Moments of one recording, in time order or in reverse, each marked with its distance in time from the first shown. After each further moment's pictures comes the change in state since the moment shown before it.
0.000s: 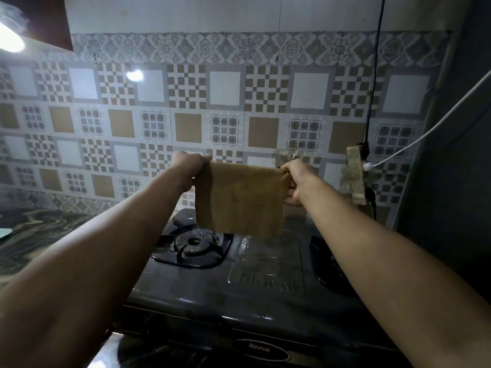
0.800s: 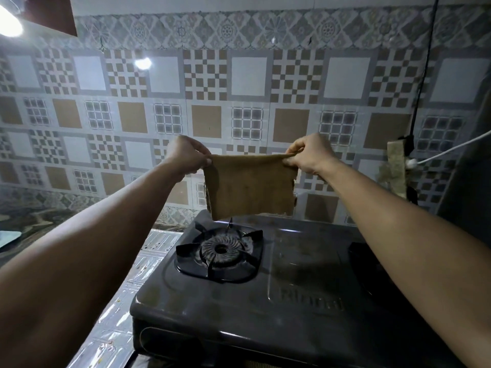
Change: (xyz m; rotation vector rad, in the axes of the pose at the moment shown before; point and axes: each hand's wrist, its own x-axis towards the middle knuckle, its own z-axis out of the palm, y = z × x) left_hand 0.086 -0.006 -0.069 0.432 -0.062 0.292; right_hand 0.056 -0.025 0.071 -0.859 0.070 -0.672
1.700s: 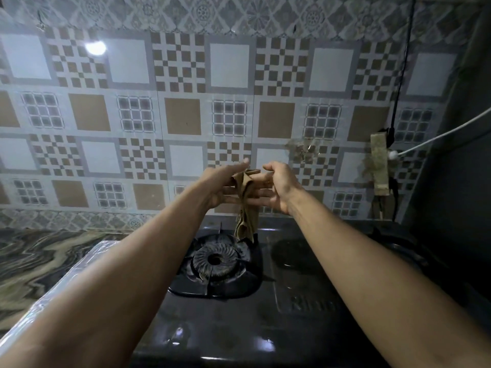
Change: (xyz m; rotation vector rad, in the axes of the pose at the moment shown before) left_hand 0.018 -0.025 0.082 -0.609 -0.558 -0.333; right_hand -0.016 -0.005 0.091 0.889 -0.211 0.522
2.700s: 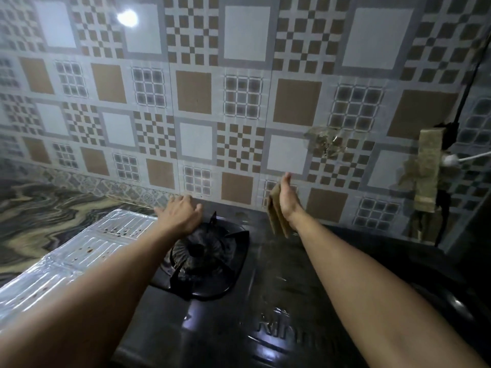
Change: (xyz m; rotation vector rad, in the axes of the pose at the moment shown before) left_hand 0.028 -0.114 -0.031 1.221 0.539 -0.072; right_hand 0.118 0.086 -0.076 -0.342 -0.030 0.003
